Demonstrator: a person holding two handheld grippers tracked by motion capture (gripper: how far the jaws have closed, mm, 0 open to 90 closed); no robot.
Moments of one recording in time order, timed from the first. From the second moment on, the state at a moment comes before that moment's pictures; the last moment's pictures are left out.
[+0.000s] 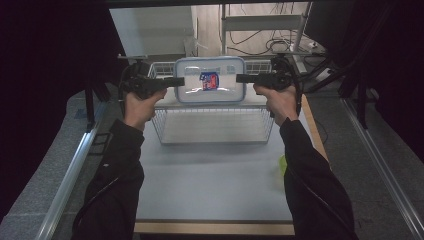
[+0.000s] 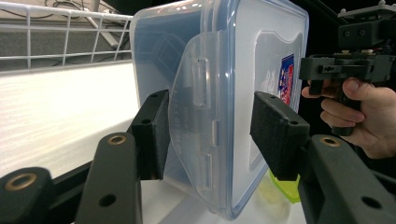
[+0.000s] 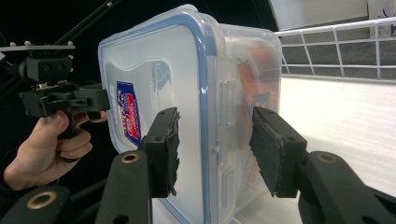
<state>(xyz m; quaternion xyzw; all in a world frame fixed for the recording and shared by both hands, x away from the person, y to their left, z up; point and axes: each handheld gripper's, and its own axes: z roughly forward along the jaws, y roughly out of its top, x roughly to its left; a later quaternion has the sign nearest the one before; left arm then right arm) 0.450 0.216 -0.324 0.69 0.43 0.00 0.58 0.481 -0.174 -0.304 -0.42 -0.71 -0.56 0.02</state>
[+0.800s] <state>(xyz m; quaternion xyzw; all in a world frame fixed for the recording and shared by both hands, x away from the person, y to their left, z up) 0.454 0.210 -0.330 0.69 0.44 0.02 0.57 0.485 -0.163 -0.308 -0.43 -0.72 -0.54 -0.04</state>
